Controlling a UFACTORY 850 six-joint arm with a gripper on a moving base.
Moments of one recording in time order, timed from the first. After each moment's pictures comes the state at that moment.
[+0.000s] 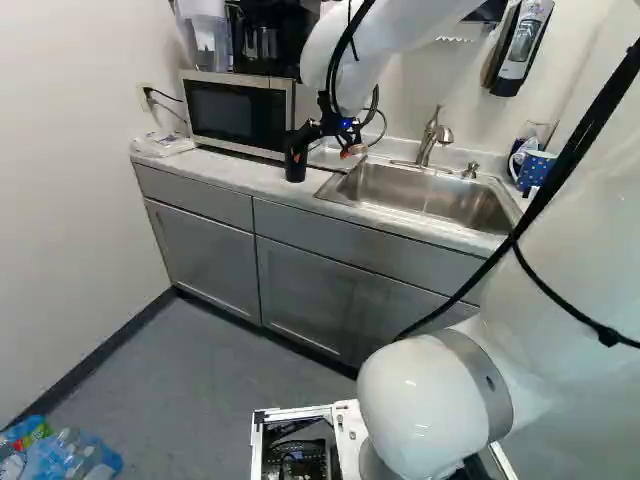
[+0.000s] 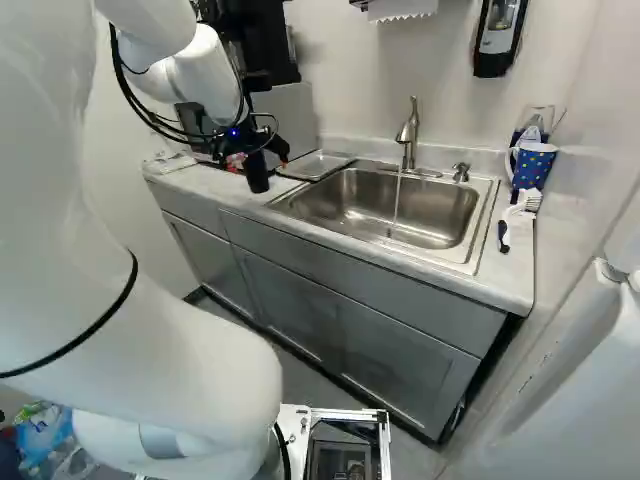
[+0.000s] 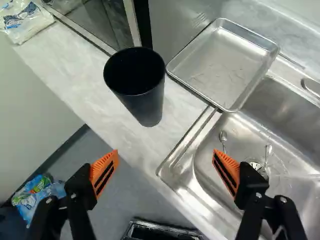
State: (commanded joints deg) arm 9.6 8.1 -55.1 -0.8 -22.6 0.0
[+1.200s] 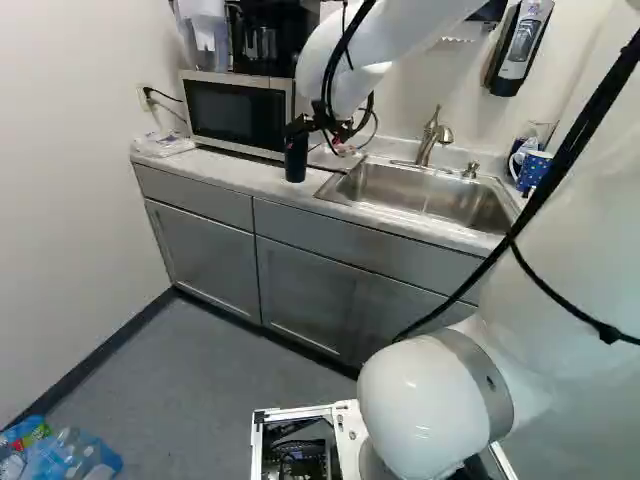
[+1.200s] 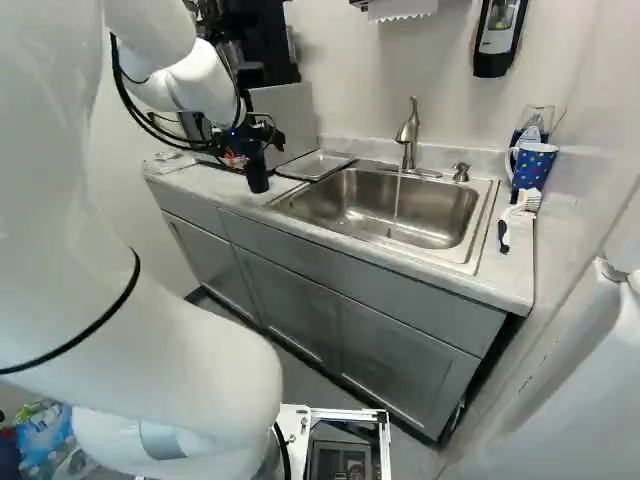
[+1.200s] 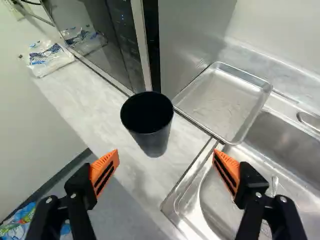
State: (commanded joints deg) arm 10.6 7.1 -53.5 -0.8 -8.3 0.0
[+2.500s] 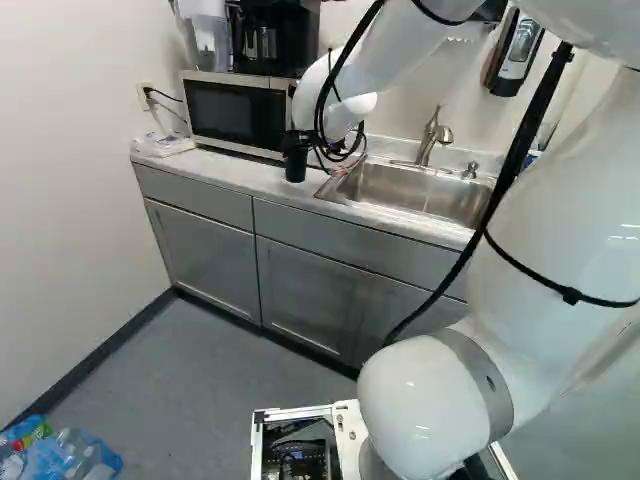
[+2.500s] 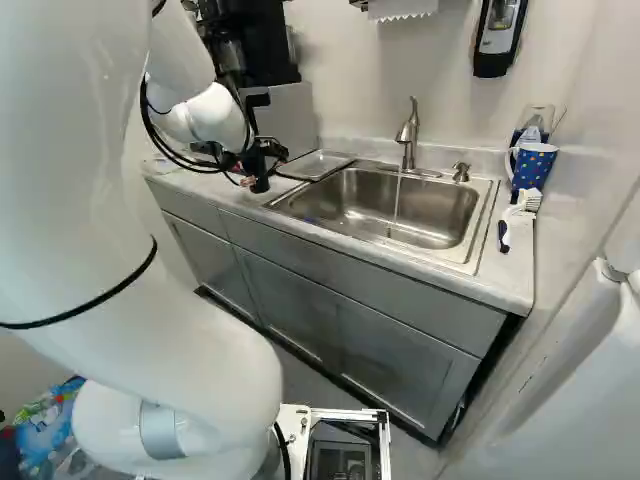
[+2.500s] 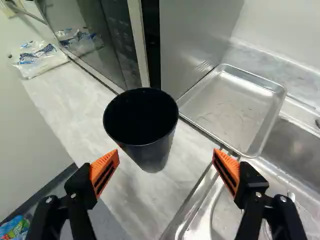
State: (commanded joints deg) arm 10.6 0.6 -51.4 -1.5 2.9 0.0
